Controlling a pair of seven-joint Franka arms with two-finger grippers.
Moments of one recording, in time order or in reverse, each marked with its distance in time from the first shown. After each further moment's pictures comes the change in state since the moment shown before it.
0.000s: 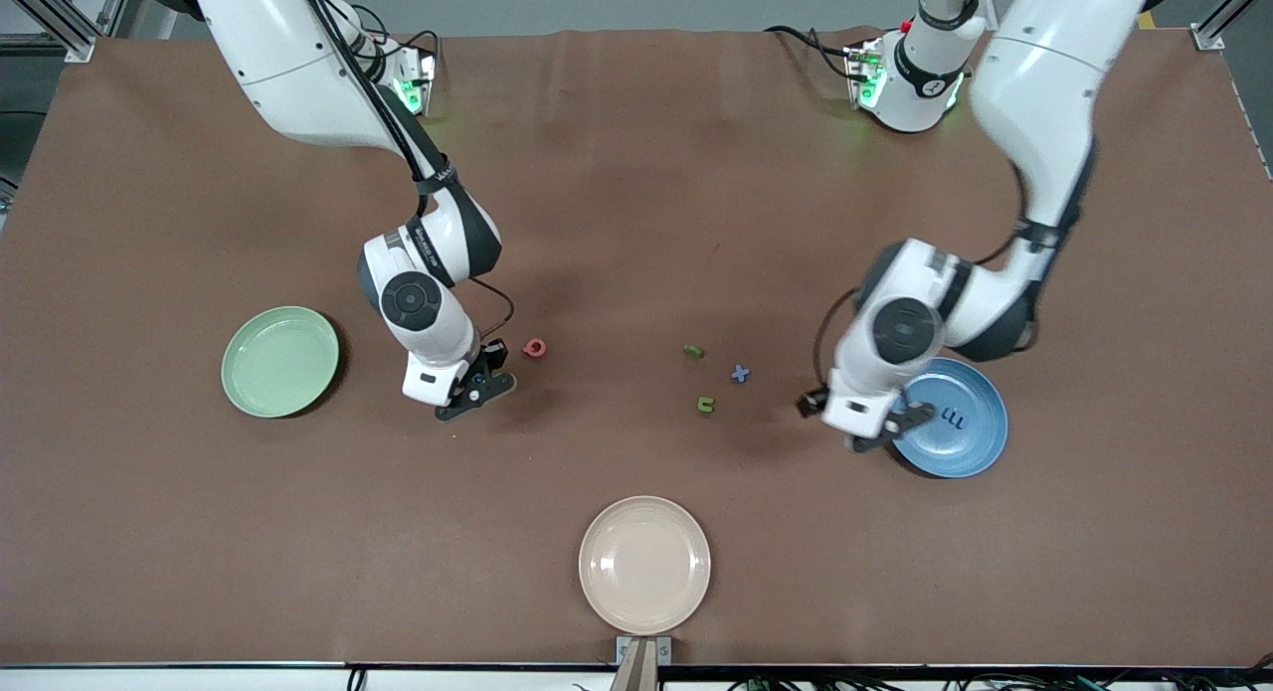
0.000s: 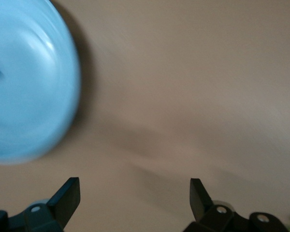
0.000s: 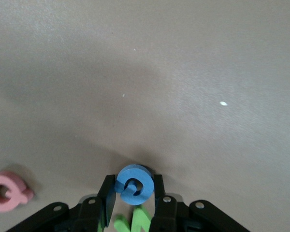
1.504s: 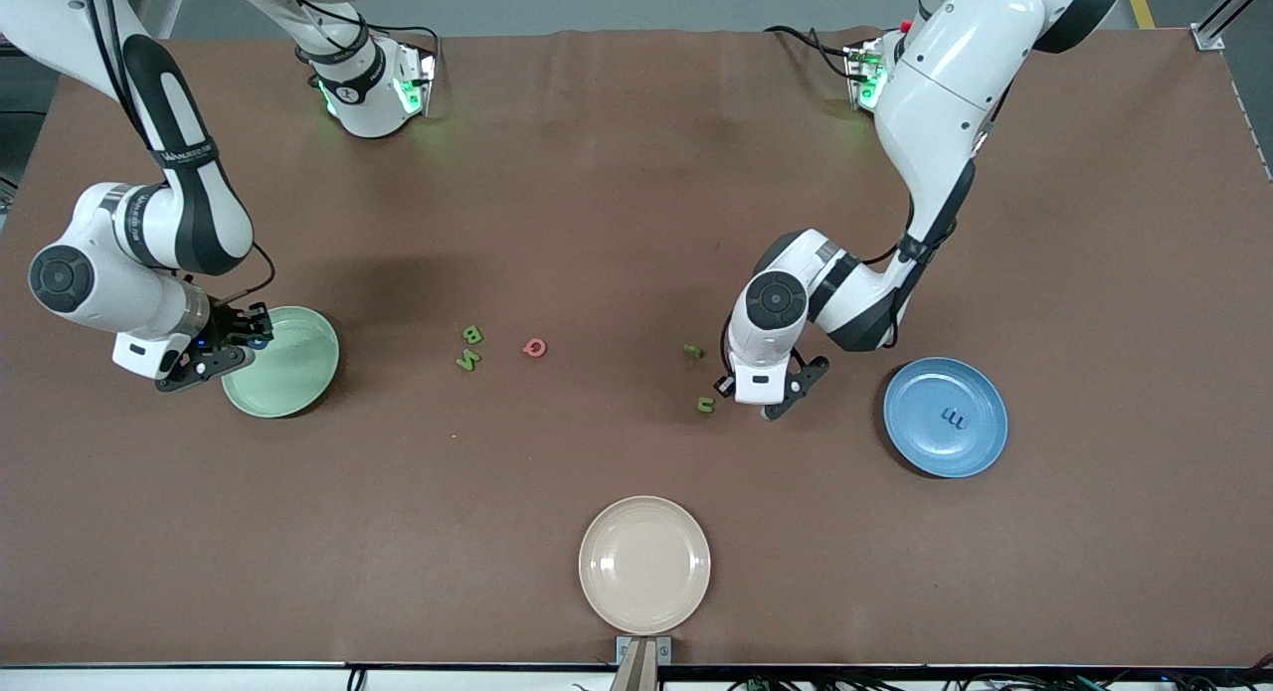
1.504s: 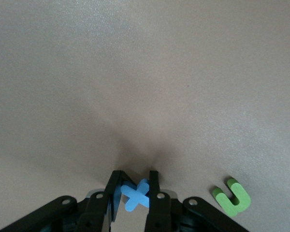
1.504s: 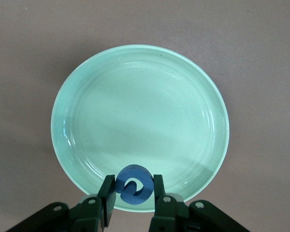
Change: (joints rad) left arm -0.141 0.119 0.001 0.021 0.000 0.142 -0.455; right arm -0.561 -0.296 -0.021 -0.263 0.000 -0.122 -0.479
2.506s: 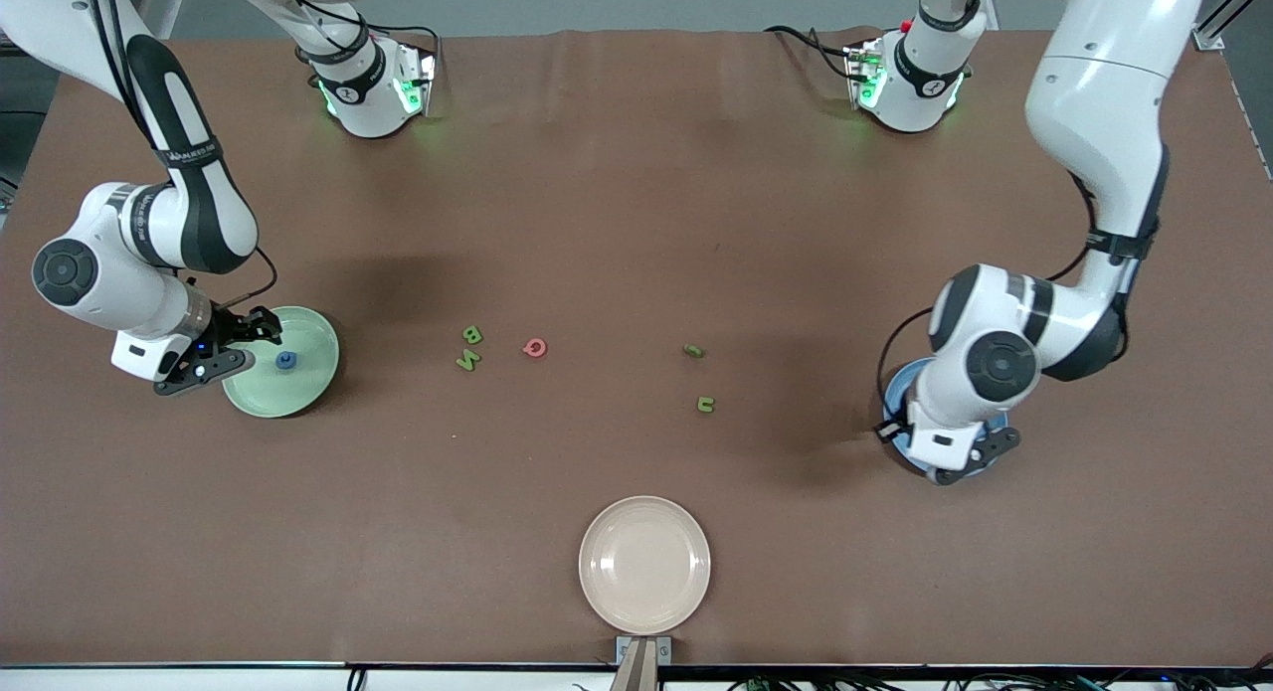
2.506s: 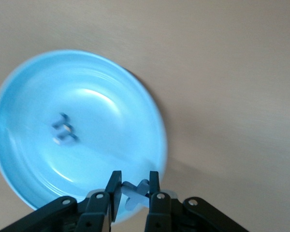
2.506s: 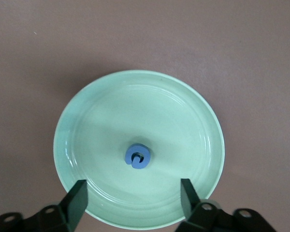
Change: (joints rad) left arm 0.370 -0.100 0.024 0.031 0.001 -0.176 0.688; right arm 0.010 -0.005 0.016 -0.005 0.000 0.064 0.000
